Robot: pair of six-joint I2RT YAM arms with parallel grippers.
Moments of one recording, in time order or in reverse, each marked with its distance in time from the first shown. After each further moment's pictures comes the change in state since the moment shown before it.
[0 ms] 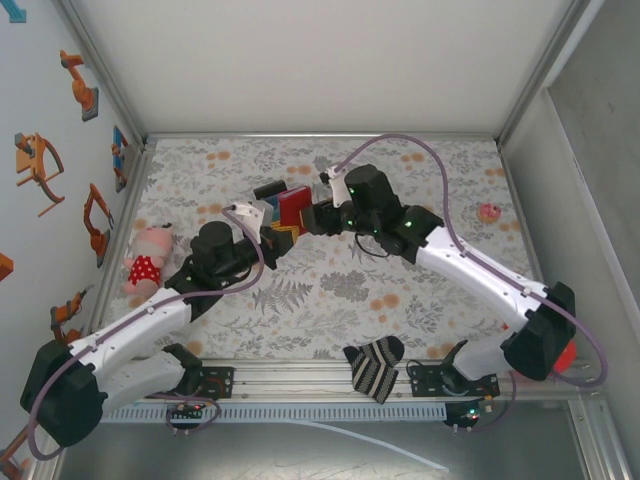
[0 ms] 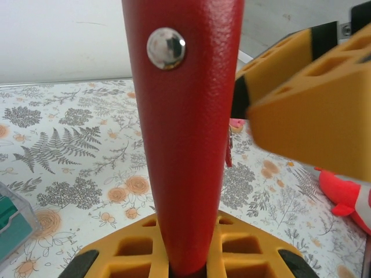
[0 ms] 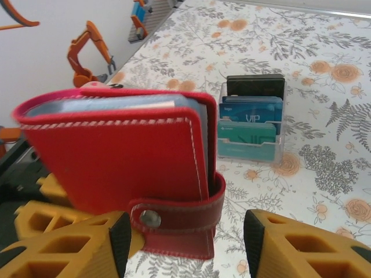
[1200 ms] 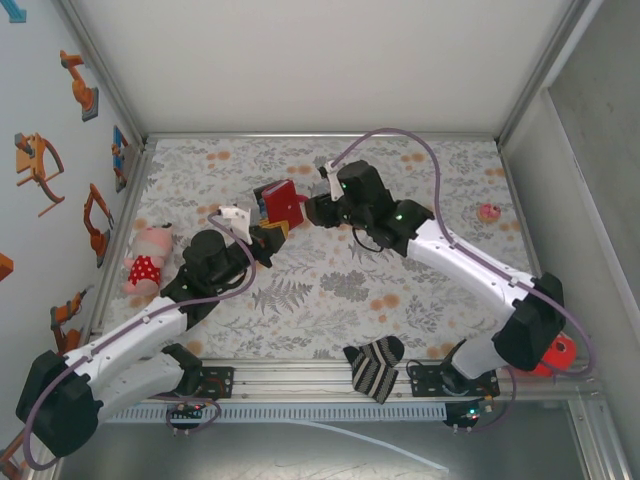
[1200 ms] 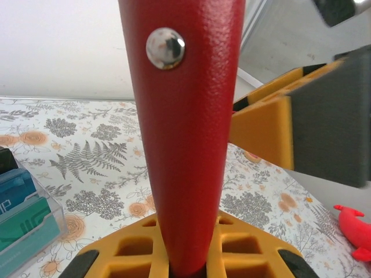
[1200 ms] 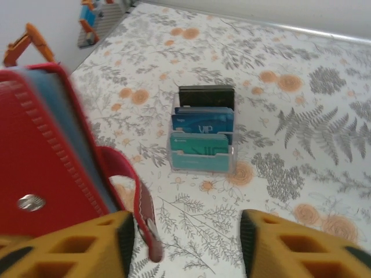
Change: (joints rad) left arm 0.006 -0.068 -0.066 0.072 -0.127 -0.074; right arm -0.013 0.041 0.028 -0.006 0.122 -0.055
